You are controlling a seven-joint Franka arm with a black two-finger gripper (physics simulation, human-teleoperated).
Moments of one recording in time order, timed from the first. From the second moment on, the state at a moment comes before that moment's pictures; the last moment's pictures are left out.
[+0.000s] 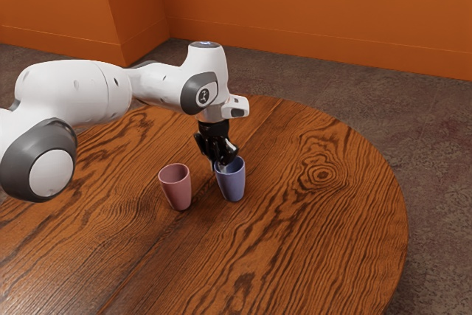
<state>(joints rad) -0.13 0.66 0.06 -1.40 -0.05 1.97 0.15</state>
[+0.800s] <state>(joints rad) -0.11 0.43 0.06 -1.44 -0.04 1.92 0.12</state>
